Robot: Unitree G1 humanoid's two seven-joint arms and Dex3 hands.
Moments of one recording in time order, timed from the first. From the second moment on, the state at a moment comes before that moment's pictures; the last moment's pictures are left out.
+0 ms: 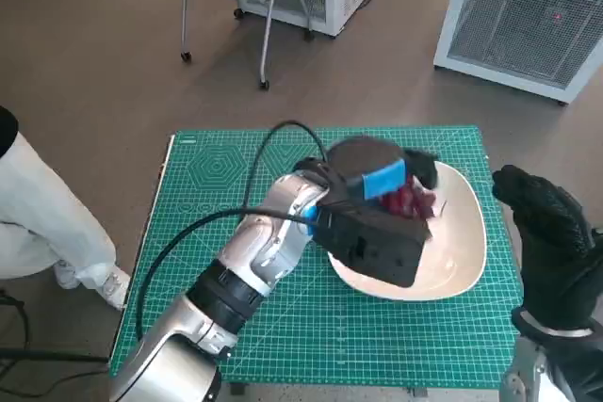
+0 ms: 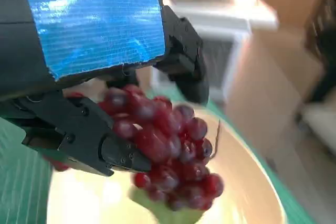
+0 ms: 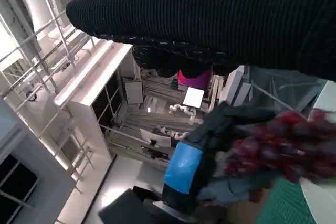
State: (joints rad) left arm -1.10 0.12 -0.49 0.70 0.59 -0.08 -0.43; right arm -0.30 -0.14 -0.23 0.22 0.34 -0.66 0.36
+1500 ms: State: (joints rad) left arm -0.77 0.25 0.05 0.82 -0.17 -0.58 -0.48; right arm -0.34 -0.14 -0.20 0.25 0.33 -0.67 0.36
